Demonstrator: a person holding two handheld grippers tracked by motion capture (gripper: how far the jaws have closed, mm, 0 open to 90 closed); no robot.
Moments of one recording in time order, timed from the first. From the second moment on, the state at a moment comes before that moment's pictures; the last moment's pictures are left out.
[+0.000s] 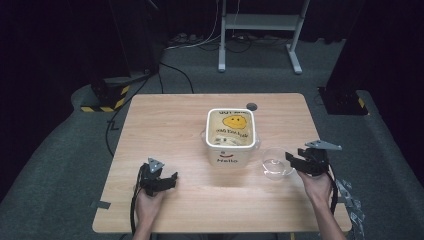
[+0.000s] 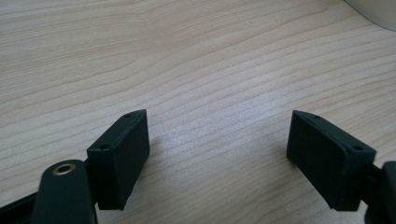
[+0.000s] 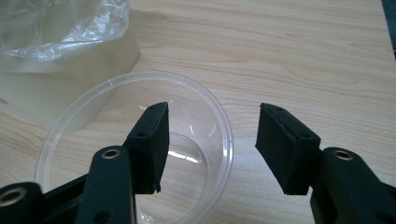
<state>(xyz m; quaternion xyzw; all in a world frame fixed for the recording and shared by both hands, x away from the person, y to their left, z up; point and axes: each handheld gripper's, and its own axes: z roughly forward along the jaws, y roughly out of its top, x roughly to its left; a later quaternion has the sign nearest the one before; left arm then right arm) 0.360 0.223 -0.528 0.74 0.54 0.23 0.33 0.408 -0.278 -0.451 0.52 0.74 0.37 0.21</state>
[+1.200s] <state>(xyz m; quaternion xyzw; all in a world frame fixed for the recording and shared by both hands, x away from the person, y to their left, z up) 0.360 0.223 -0.528 0.74 0.54 0.23 0.33 0.414 -0.276 -0.470 0.50 0.77 0.36 0.19</state>
